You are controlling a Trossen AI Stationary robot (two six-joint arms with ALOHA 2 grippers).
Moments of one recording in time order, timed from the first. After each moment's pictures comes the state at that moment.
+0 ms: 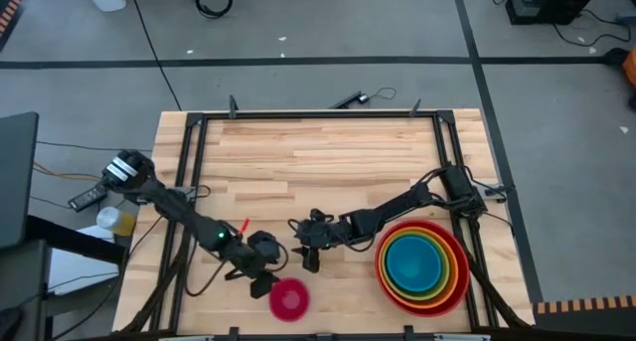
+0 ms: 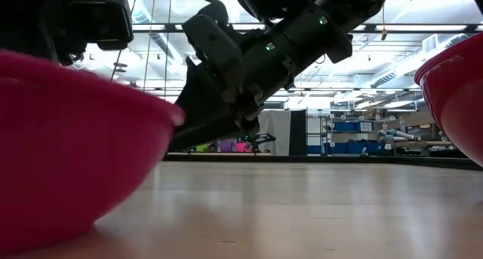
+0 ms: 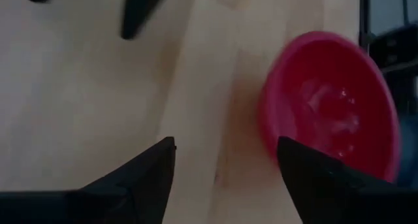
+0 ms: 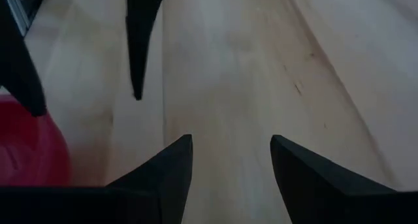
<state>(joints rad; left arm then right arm) -0.59 1.54 0.76 -0.09 -0.16 -0.88 0.25 2.11 1.28 0.17 0.16 0.42</state>
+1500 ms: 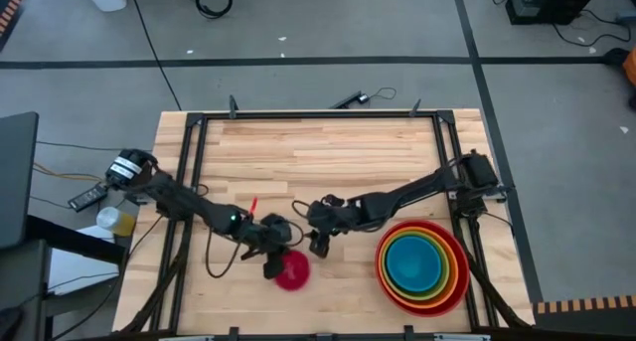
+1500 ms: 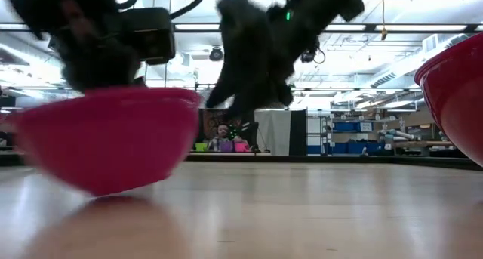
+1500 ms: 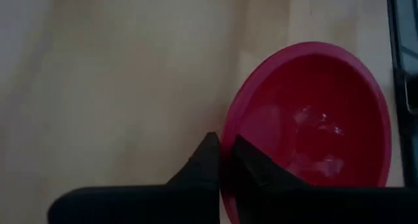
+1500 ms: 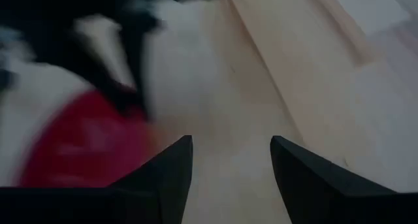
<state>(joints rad) -0.40 1.56 0.76 -0.04 -0.08 -0.65 0.21 1.92 1.28 -0.18 0.16 0.56</state>
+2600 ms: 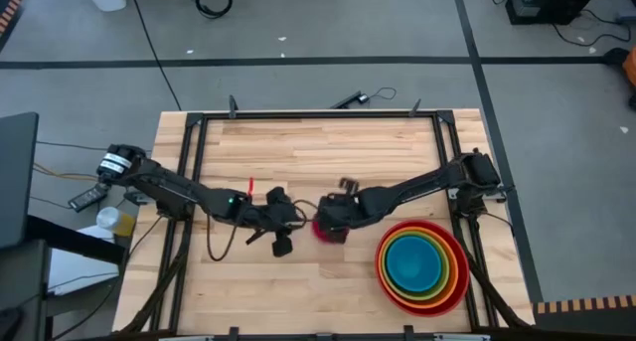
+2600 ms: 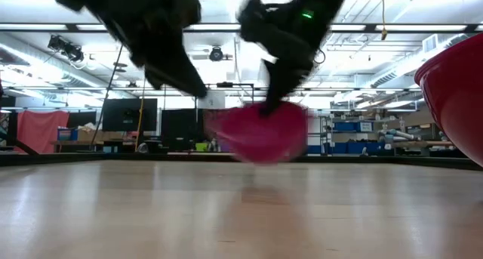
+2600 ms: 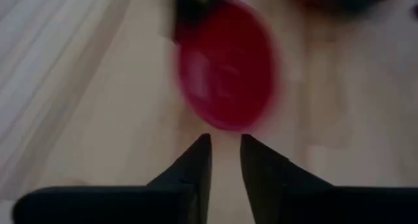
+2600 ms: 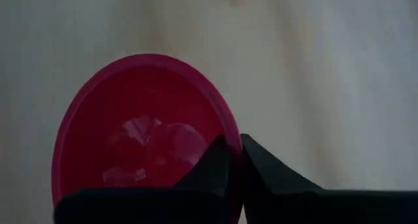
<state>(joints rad) -0.27 1.46 0.83 -0.09 -0.29 -0.37 0.19 1.90 1.40 -0.70 0.39 0.36</state>
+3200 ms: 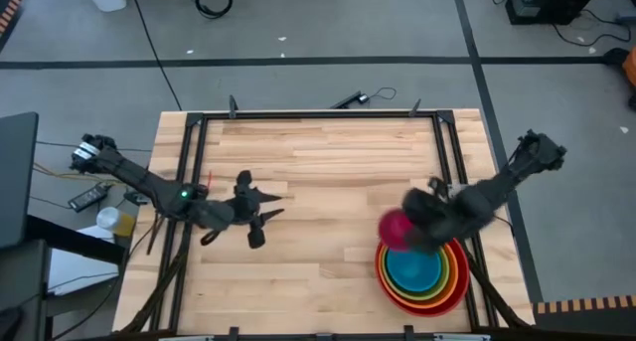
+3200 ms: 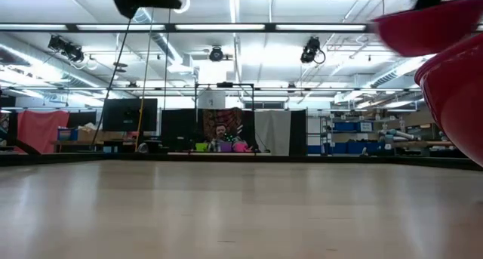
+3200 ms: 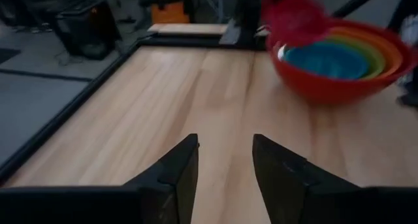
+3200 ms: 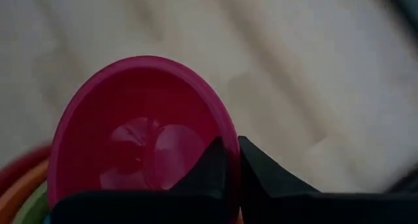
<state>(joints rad) -0.45 1.09 0.80 -0.16 -0.68 -0.25 0.57 1.32 1.28 -1.37 0.49 1.05</state>
